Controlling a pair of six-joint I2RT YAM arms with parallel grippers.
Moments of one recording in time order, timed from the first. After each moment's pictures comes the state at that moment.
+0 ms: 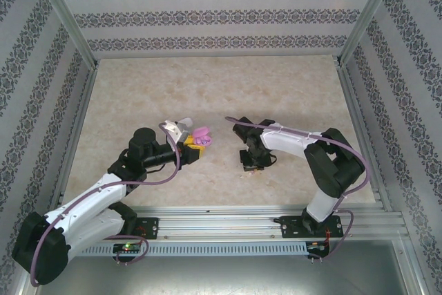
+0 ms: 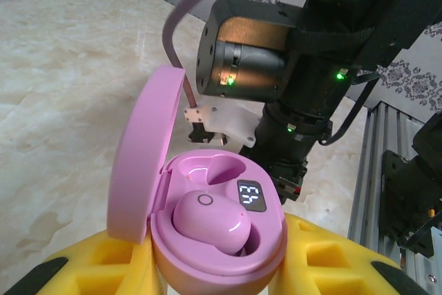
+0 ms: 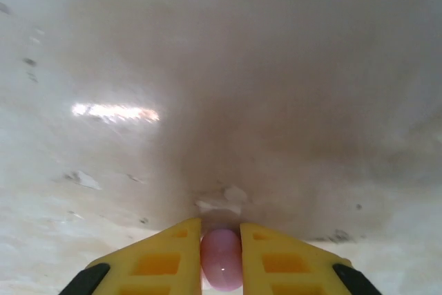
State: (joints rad) left arm -0.51 0.91 0.45 0.16 0.55 -0.12; right arm 0.66 1.71 0.99 -0.84 -0.11 0.59
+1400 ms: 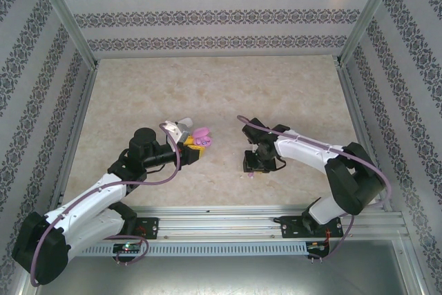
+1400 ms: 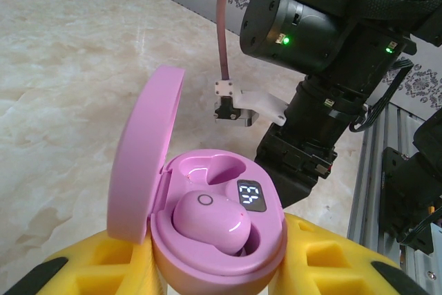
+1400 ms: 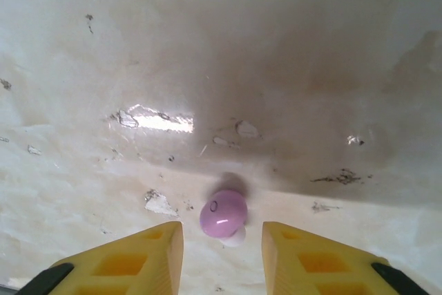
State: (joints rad) left arm -0.51 0.91 0.45 0.15 0.55 -0.11; right arm 0.64 1.52 0.86 -0.79 -0.20 0.65
